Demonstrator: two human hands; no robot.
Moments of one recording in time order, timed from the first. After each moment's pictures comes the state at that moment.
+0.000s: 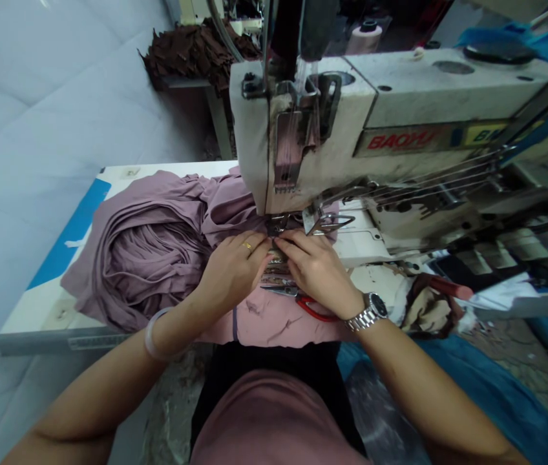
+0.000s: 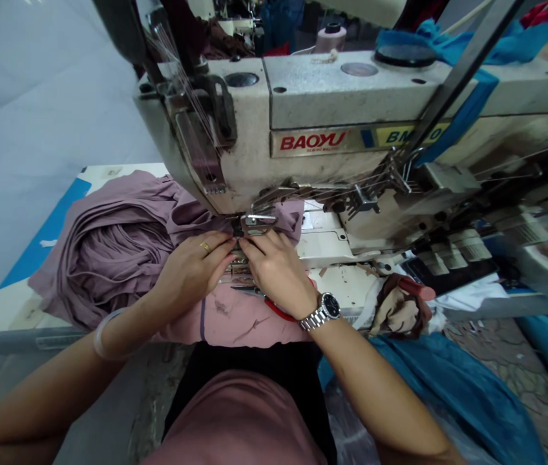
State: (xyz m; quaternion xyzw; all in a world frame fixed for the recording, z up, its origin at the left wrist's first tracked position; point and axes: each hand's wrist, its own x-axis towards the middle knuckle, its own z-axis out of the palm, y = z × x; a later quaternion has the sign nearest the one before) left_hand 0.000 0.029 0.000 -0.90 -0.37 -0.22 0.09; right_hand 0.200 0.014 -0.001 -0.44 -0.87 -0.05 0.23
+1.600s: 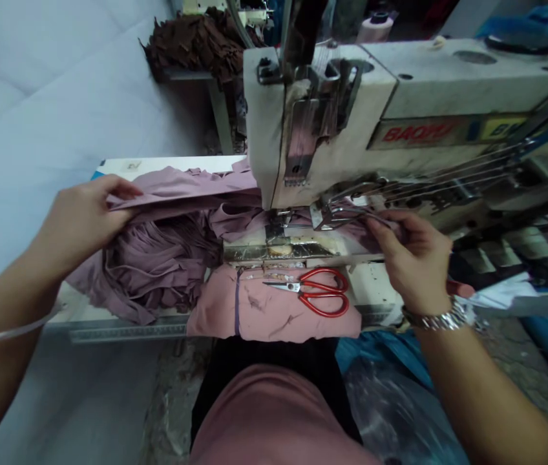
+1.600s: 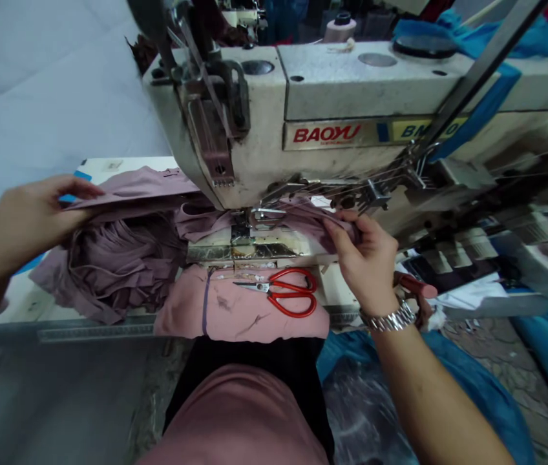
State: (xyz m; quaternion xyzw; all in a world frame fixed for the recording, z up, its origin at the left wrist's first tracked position) left_hand -0.152 0.069 0.077 -0.70 -0.69 -0.16 -0.06; right_hand 0.279 0.015 0.011 -0.61 -0.52 0.19 0.56
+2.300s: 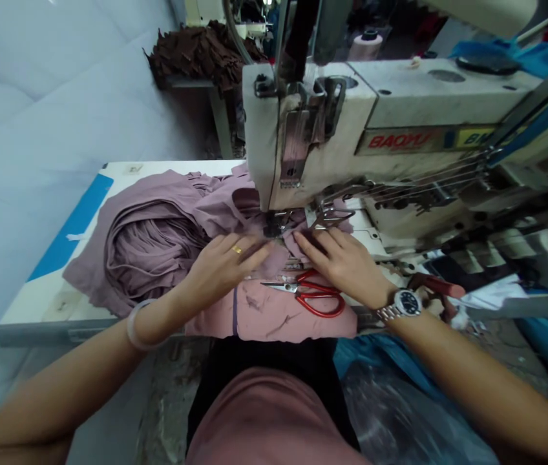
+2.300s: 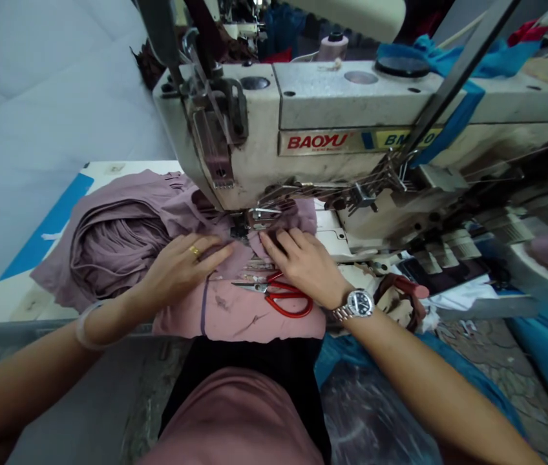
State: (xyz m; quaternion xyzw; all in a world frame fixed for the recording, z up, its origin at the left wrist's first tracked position) left_hand -0.022 0.022 0.006 -0.94 -0.29 -0.14 0.13; right_hand 0.242 0.009 0.003 -0.38 -0.90 -0.21 0.08
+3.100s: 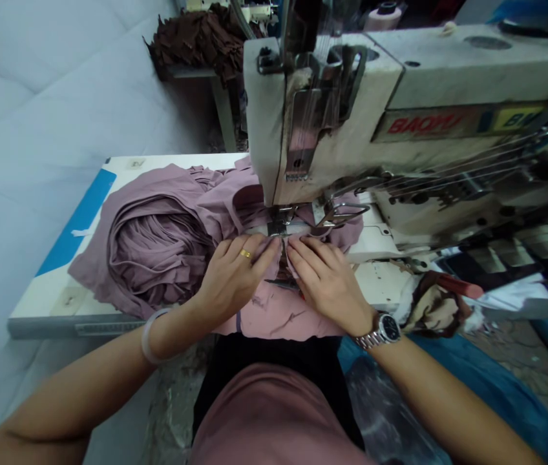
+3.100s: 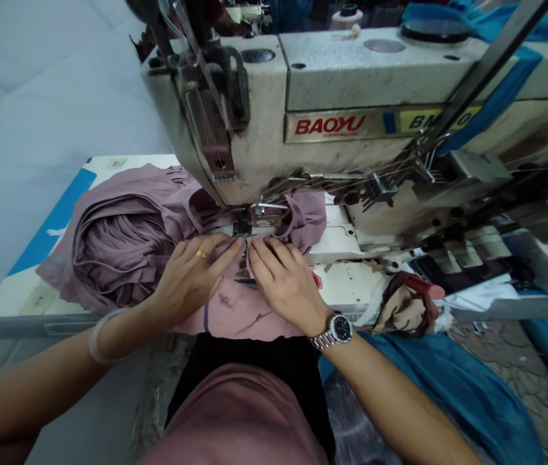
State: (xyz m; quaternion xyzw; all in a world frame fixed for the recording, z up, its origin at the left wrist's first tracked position) left_hand -0.009 0.001 -0.004 -0.90 -0.38 -0.16 0.16; right_hand 0.209 -0.016 -0.019 -0.40 -0.88 -0.15 0.22
